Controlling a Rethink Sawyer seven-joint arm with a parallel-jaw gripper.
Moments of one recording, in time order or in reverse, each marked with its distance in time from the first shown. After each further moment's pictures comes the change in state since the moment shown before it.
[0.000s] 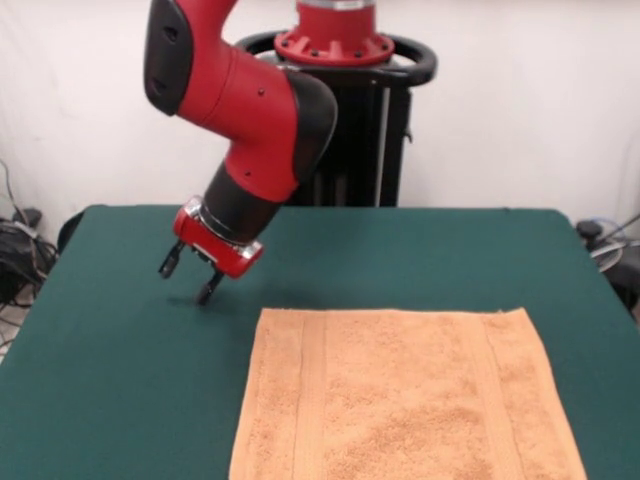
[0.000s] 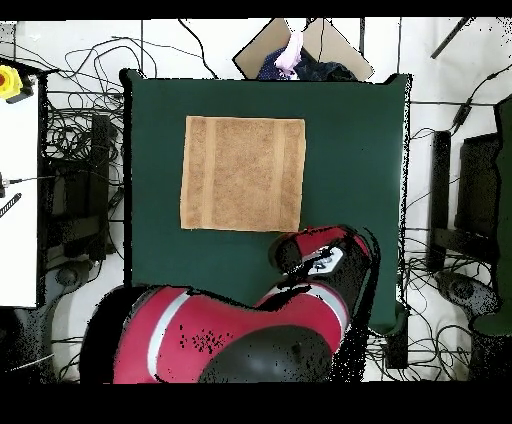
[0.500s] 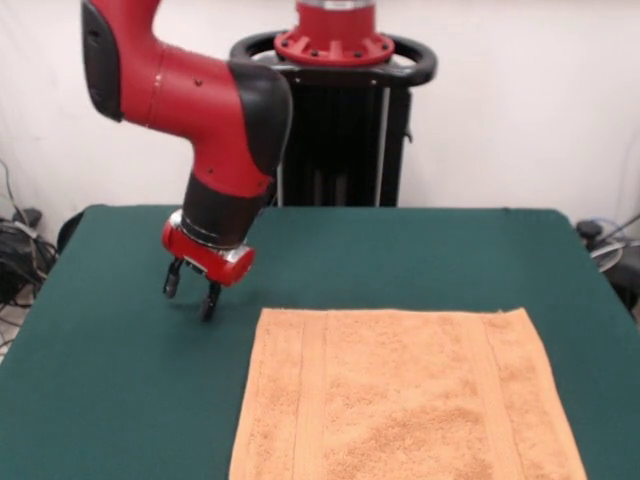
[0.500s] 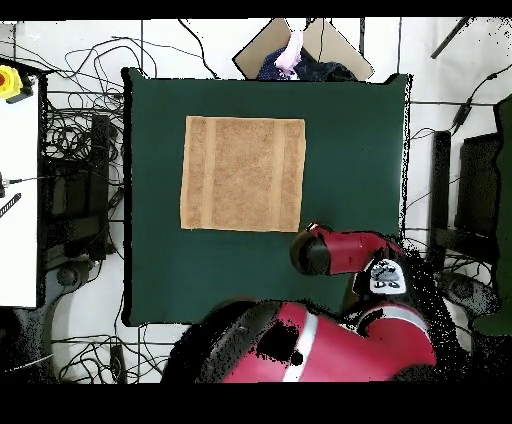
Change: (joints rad) arm -0.263 -0.136 0.264 0.070 -0.106 -0.022 0.000
